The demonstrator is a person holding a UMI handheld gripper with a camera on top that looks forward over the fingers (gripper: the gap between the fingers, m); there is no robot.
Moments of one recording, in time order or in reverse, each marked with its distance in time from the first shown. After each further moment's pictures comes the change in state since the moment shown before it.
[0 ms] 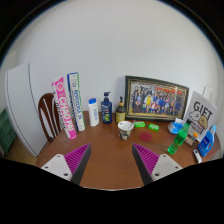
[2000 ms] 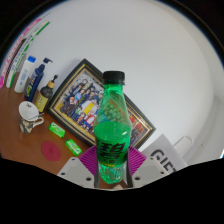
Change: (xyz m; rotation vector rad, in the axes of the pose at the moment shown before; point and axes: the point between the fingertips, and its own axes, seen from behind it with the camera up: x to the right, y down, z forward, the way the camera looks) arm 0.352 -0.083 0.190 0.182 0.501 -0.601
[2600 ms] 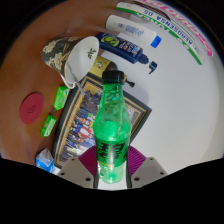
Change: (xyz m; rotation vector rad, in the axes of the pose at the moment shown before) arm -0.096 -0.119 0.046 0.198 0.225 -1.315
